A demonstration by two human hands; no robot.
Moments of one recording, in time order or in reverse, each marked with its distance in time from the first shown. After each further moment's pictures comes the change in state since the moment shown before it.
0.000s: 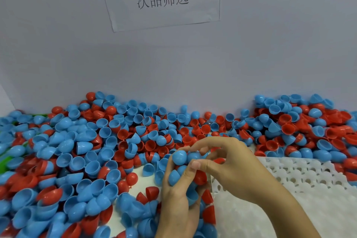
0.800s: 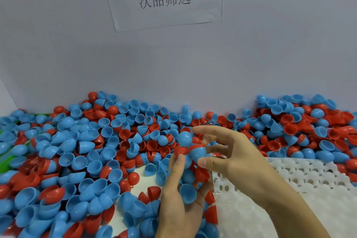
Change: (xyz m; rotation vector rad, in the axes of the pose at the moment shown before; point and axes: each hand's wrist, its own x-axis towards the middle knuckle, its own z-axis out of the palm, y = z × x) left_hand 0.001 0.001 -0.004 -0.194 0.004 -0.091; right_hand -0.001 -0.013 -0.002 0.415 0.023 0.097
